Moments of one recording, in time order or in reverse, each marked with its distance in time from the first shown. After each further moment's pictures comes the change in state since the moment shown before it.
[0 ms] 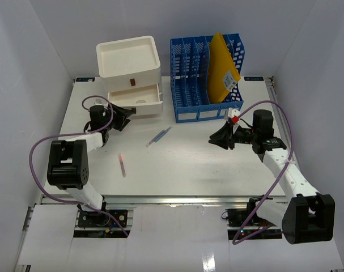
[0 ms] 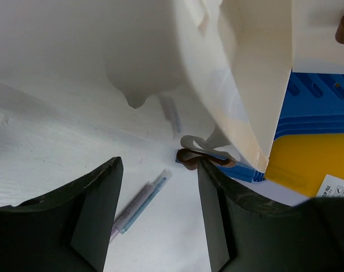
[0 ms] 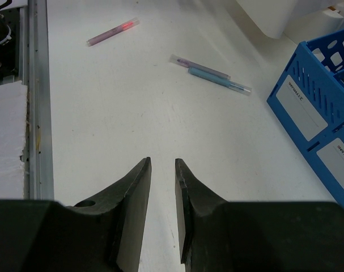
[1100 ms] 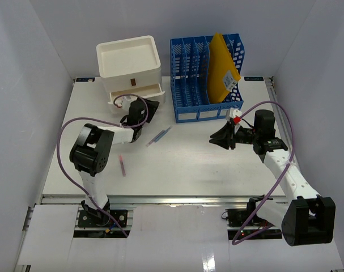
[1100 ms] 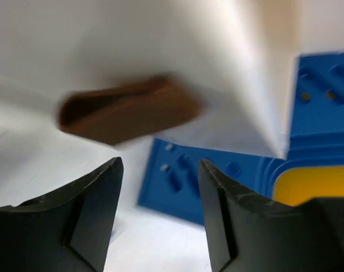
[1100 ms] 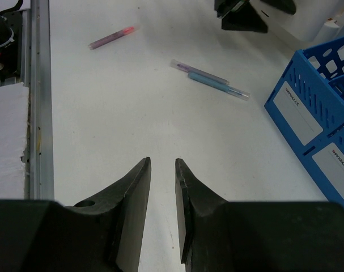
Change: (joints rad) left arm -0.387 0.248 0.208 0.152 -0.536 -0.155; right arm -0.011 -0.018 0.000 0.004 -0.020 0.000
